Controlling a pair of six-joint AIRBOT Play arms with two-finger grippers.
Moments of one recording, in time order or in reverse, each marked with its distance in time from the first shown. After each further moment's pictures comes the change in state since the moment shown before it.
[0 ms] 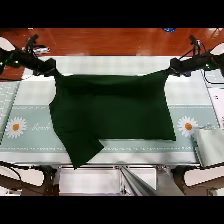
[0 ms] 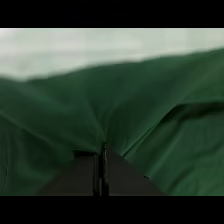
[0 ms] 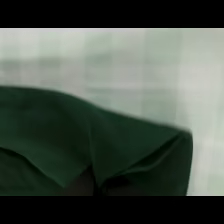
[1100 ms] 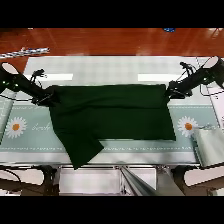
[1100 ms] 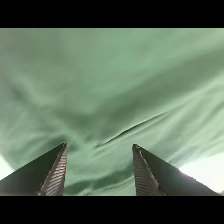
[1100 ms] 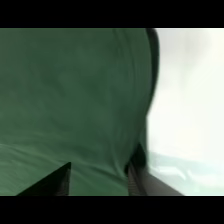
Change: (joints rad) left arm 0.080 0.068 -0.330 0.067 -0.110 -0.016; right arm -0.013 0.008 -0.149 -0.207 0.181 0.072
